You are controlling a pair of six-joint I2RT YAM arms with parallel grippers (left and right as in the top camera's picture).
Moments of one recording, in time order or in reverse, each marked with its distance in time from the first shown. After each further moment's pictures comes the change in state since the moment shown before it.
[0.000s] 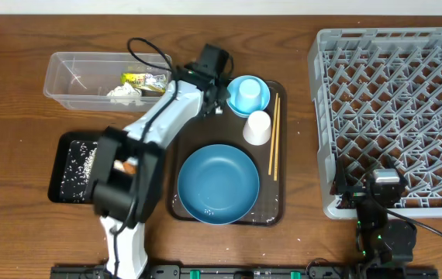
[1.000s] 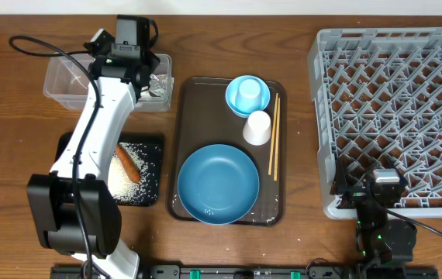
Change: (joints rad) left arm 0.286 -0.213 -0.001 -0.073 -0.258 0.007; right arm 0.000 0.000 0.000 0.000 0.000 0.000
